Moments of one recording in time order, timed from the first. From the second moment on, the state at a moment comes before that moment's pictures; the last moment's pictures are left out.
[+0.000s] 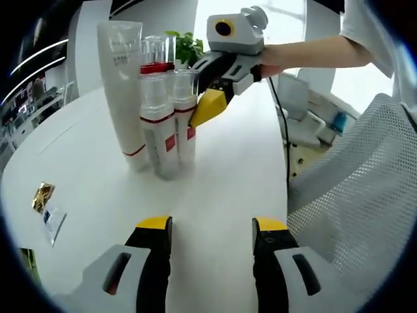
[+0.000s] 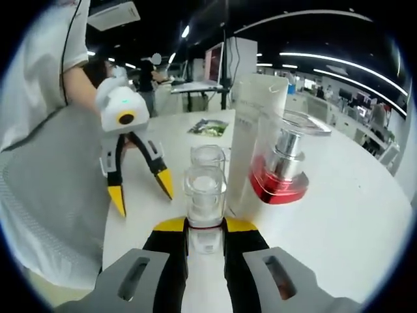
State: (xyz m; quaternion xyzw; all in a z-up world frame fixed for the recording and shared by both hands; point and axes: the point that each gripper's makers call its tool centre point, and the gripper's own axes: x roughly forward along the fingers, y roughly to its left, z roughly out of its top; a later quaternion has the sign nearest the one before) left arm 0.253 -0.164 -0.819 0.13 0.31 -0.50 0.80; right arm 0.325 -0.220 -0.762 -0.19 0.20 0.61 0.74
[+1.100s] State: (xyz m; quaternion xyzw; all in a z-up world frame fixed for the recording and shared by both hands) left arm 0.248 -0.169 -0.819 0.13 0.31 -0.51 0.79; right arm 0.328 -0.233 -0.776 -0.19 0.23 0.57 0.77
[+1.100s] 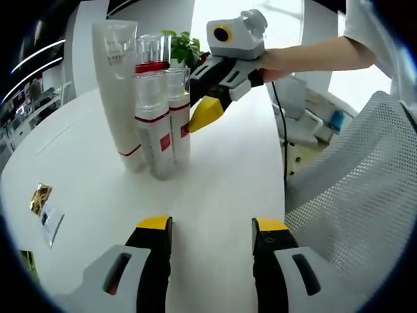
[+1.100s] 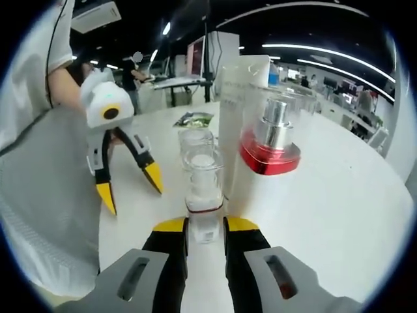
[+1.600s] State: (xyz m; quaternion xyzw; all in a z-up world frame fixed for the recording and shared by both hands) left arm 0.253 -0.158 -0.803 0.11 0.32 -0.48 0.81; right arm 0.310 -0.233 -0.768 -0.17 0.25 0.54 0.79
